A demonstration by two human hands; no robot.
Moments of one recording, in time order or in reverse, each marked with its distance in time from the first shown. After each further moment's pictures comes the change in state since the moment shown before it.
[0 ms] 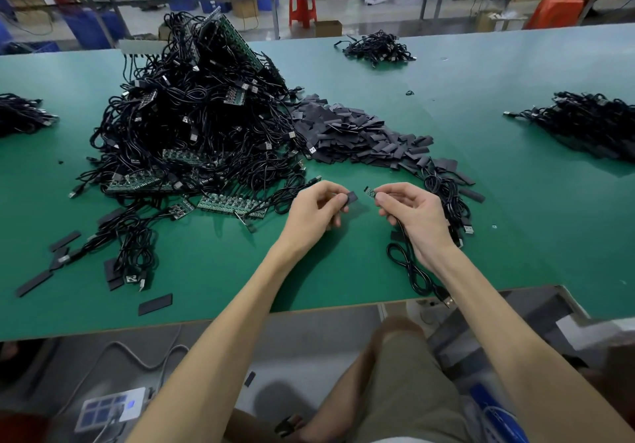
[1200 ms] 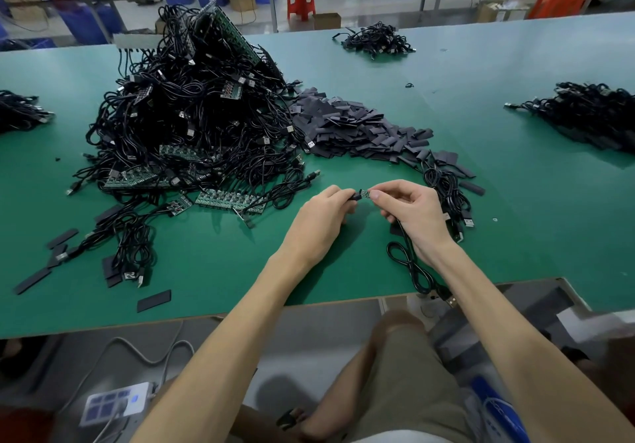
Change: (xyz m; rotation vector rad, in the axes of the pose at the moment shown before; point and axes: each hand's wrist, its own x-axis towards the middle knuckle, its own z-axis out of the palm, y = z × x) left_hand -0.015 0.009 0.010 0.605 -0.062 0.282; right_hand -0.001 0.001 0.001 -0.114 -0.011 -0.019
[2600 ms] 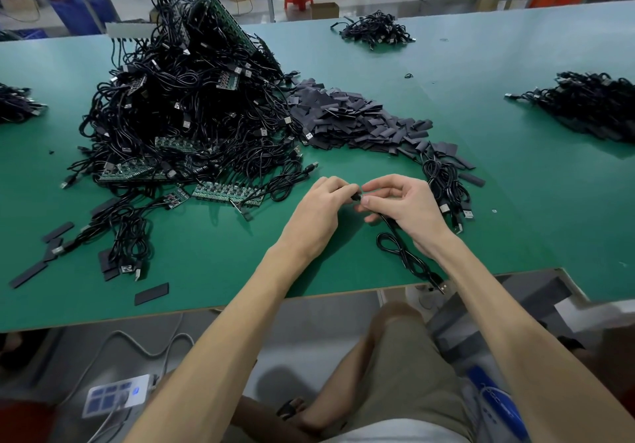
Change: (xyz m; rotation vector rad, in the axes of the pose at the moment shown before) left_hand -0.003 -0.006 0.002 0.109 -0.003 0.119; right_hand -0.006 -0.008 0.004 0.032 -0.131 0.050
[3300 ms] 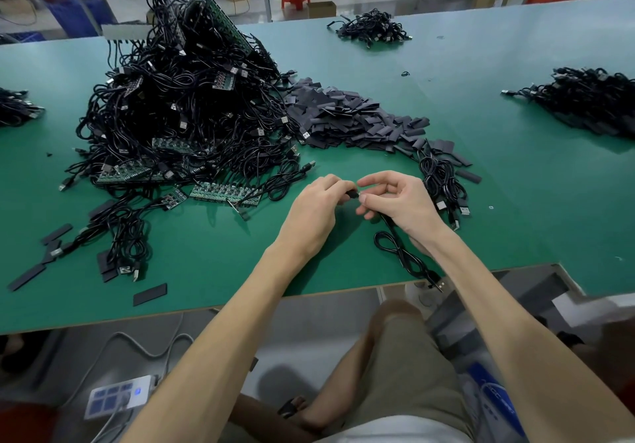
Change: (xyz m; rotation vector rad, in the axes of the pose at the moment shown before) left_hand -0.001 0.007 -0.006 -0.026 0.017 -0.031; right_hand 0.002 0.001 -0.001 -0.043 -0.012 0.010
